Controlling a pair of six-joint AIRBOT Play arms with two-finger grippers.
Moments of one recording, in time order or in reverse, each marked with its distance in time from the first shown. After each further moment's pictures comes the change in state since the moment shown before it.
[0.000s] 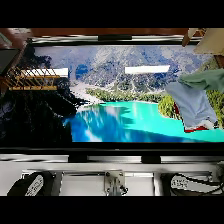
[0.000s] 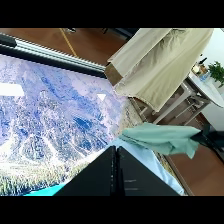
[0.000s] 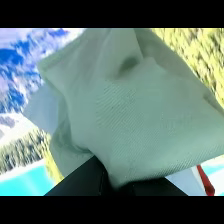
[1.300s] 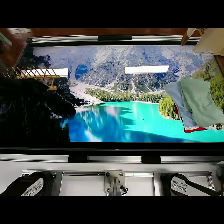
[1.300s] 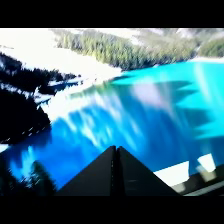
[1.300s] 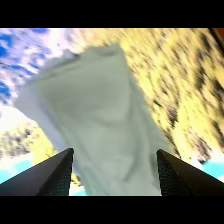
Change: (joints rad) left arm -0.358 -0.201 0.090 0.903 -0.150 -0.303; right arm 0.160 0.123 0.106 -0.140 -0.060 -0.054
